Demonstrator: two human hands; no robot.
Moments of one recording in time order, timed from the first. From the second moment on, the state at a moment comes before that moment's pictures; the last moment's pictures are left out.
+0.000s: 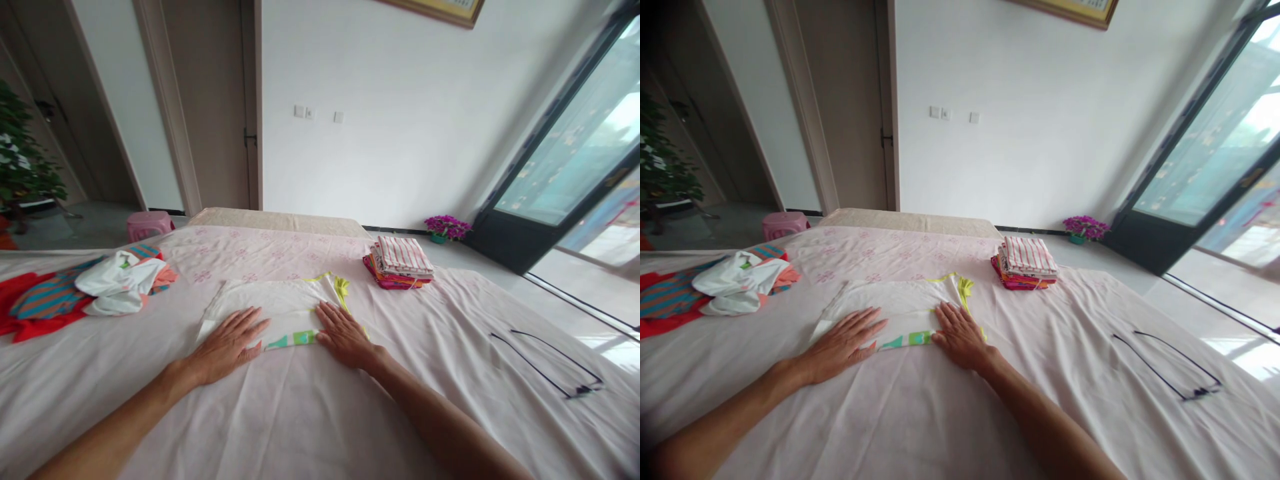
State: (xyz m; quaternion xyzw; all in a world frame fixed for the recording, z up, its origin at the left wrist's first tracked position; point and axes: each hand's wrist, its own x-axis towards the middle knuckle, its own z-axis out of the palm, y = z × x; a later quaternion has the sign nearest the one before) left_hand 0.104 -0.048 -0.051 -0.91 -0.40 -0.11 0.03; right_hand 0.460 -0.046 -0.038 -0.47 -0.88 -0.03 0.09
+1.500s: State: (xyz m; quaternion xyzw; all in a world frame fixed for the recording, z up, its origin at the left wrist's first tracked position) left_hand 0.048 -0.045 -0.077 -0.87 -0.47 -0.14 0.09; right_hand 0.481 0.105 0.003 -0.66 -0.74 -0.03 0.12
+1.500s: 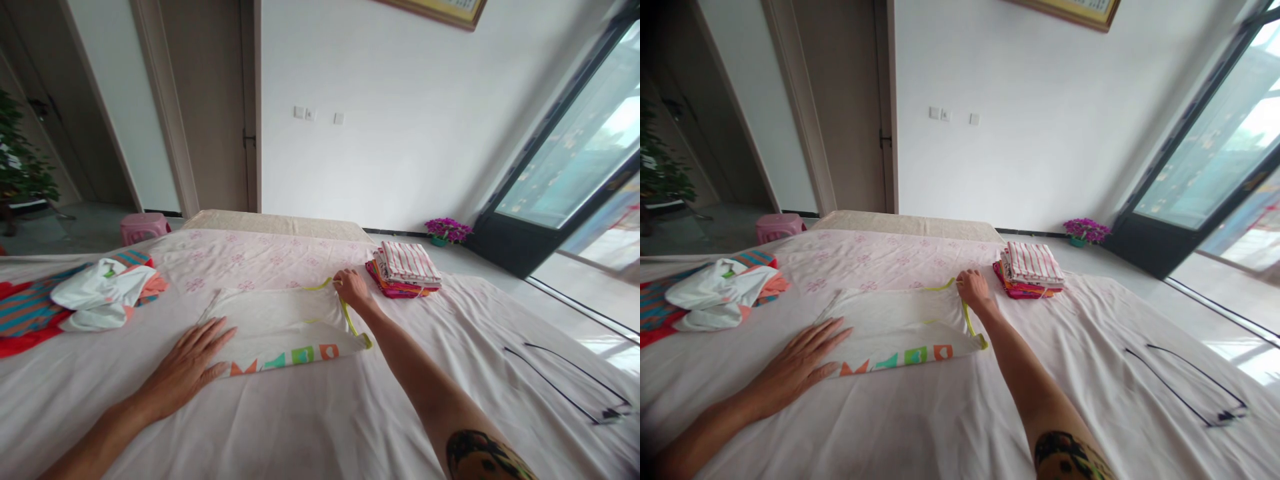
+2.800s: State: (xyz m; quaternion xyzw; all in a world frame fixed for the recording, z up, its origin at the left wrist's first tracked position) left_hand 0.066 0.054 -0.020 -0.77 -0.60 -0.23 -0.02; right_hand 0.476 0.057 0.008 -0.53 -0.84 -0.04 0.13
